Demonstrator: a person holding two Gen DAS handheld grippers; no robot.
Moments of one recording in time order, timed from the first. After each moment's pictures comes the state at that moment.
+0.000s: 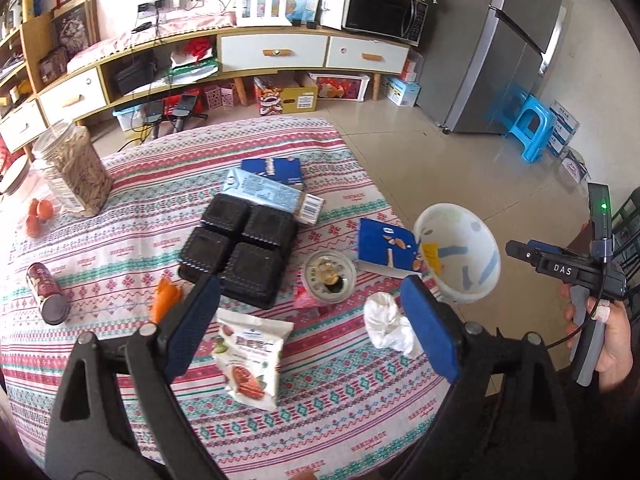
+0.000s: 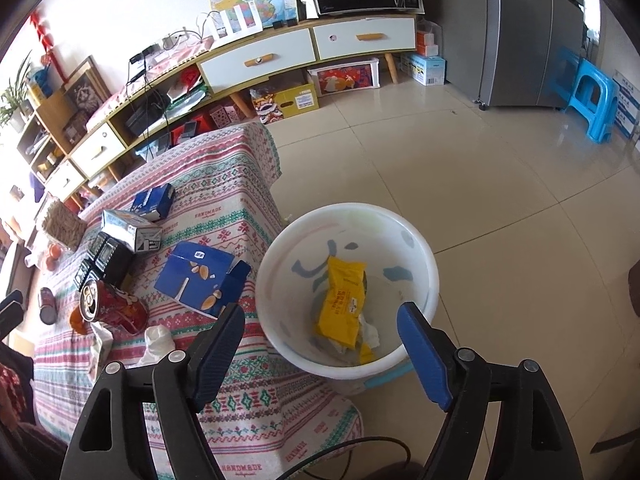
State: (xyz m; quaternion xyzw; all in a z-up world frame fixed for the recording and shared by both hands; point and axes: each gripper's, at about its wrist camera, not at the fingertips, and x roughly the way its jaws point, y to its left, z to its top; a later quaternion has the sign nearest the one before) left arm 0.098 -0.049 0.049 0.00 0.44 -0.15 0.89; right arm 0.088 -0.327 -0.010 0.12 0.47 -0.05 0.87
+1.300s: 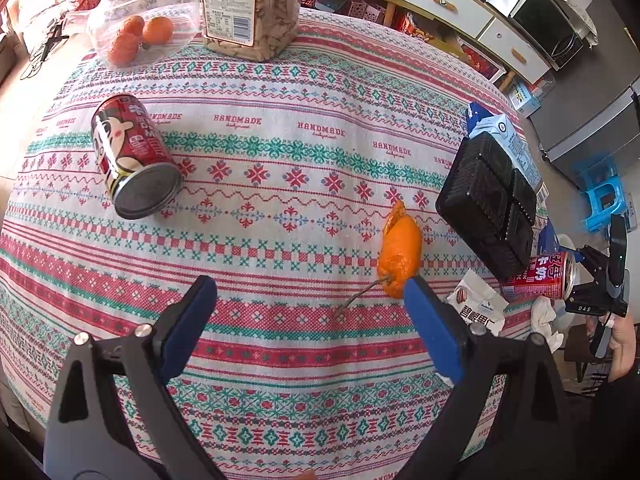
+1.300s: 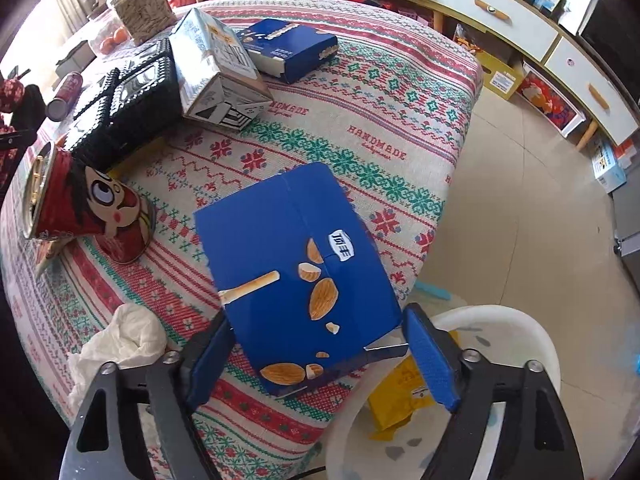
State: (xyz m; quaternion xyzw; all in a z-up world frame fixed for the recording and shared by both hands) left arm 0.141 0.134 -0.055 -0.13 0.57 0.00 0.81; right arm 0.223 -0.199 -0.111 -0.16 0.57 0.21 0.77
